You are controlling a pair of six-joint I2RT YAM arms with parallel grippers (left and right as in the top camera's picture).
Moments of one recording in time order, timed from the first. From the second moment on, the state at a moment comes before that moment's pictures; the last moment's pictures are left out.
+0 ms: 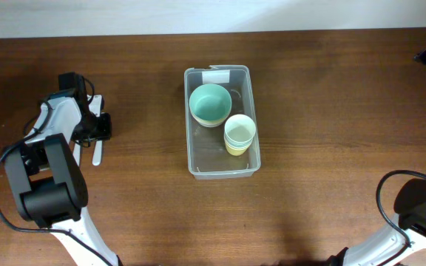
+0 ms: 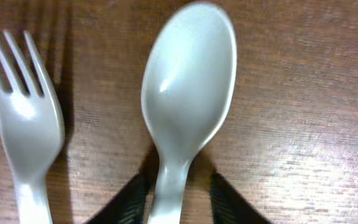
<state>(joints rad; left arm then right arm) 0.22 2.10 1.47 -0.82 0.00 0.12 -0.55 1.97 2.36 -1.48 -0.30 0.36</state>
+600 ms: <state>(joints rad) 0.17 2.10 1.95 -1.32 0.16 0.11 -0.55 1.97 2.36 -1.48 -0.30 0.36</state>
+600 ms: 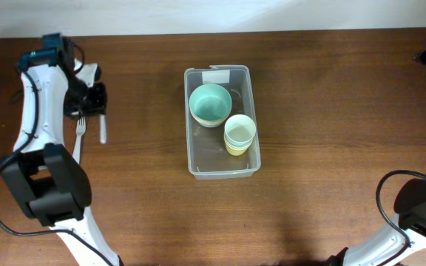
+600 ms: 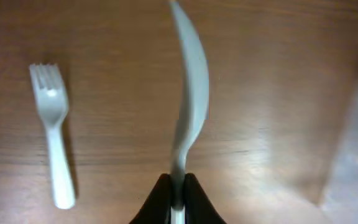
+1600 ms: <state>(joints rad) -0.68 1.83 1.69 -1.27 0.13 0.97 -0.55 1.97 2.36 -1.48 -0.30 0.36</state>
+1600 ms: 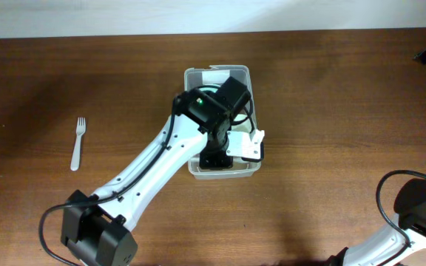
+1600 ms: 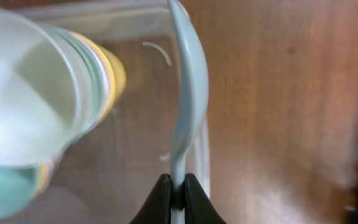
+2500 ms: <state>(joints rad) -0.35 1.73 1.67 -1.27 -0.34 0.38 -0.55 1.97 2.36 -1.48 -0.30 0.36</state>
